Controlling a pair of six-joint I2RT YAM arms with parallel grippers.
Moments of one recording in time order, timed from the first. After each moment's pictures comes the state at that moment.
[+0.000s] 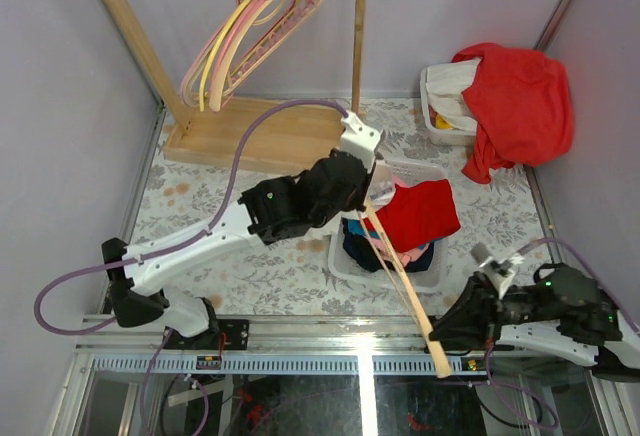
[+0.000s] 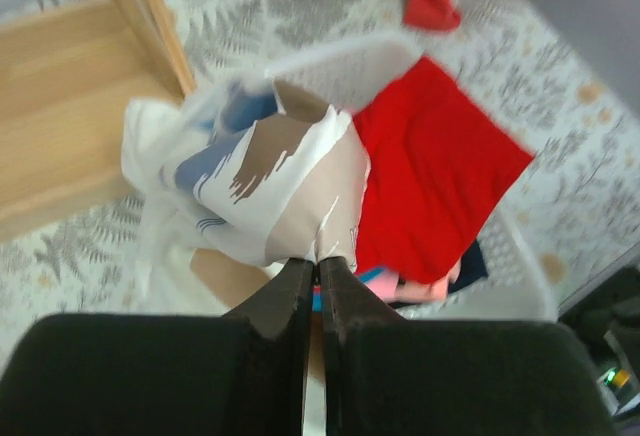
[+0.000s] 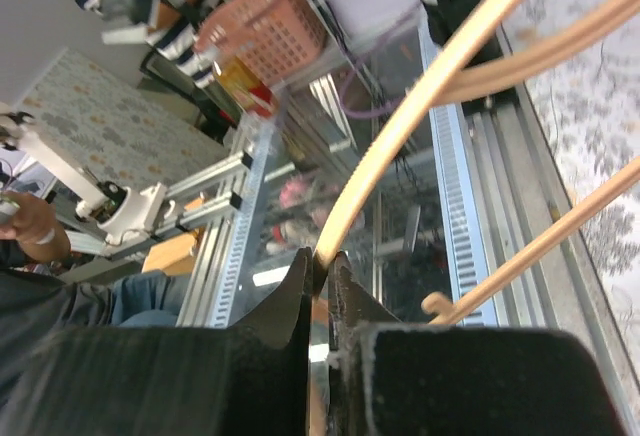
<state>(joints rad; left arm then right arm) -1.12 1.50 1.66 -0.61 -0.46 -0.33 1.34 0.02 0.67 -0.70 -0.34 0.59</state>
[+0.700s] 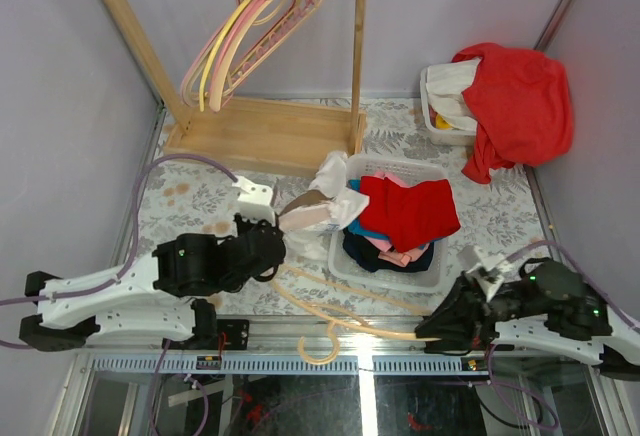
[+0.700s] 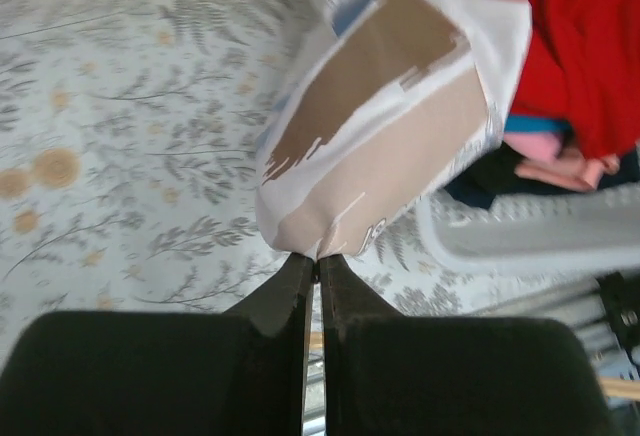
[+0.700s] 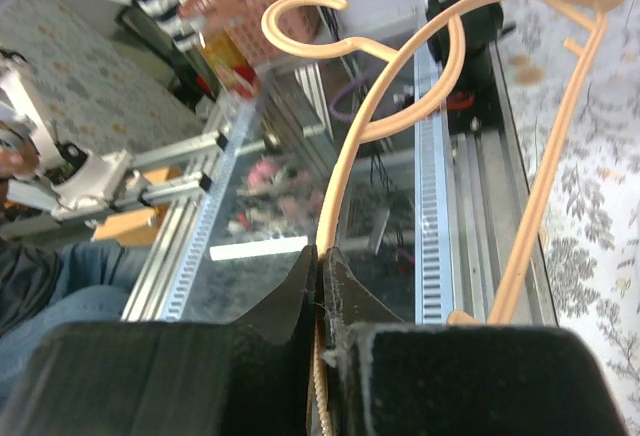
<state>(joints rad) -1.33 0.93 1.07 -0.93 -0.74 -0.81 1.34 0.10 0.73 -0.60 -0.38 0.43</state>
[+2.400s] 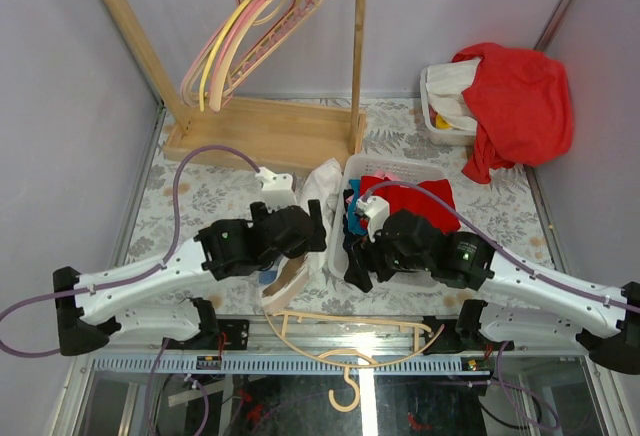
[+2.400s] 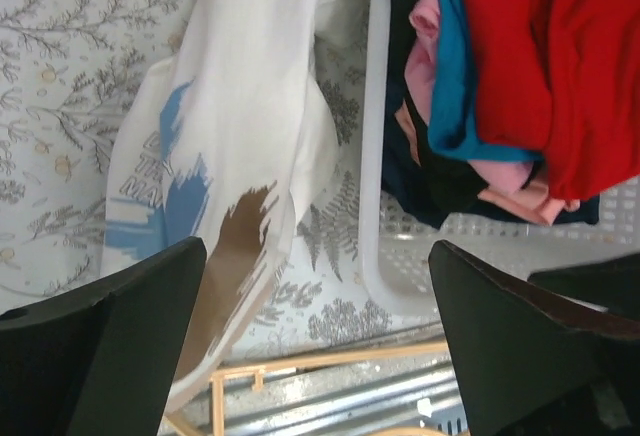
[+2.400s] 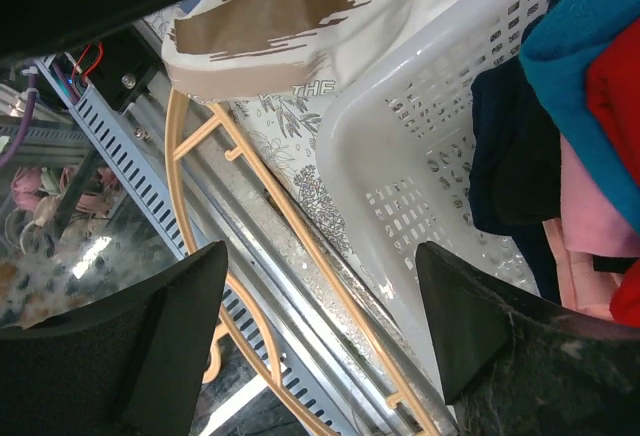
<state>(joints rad) -1.16 1.10 1.06 -0.83 -0.57 -0.99 1.14 0.94 0.86 -0.62 -0.02 0.43</state>
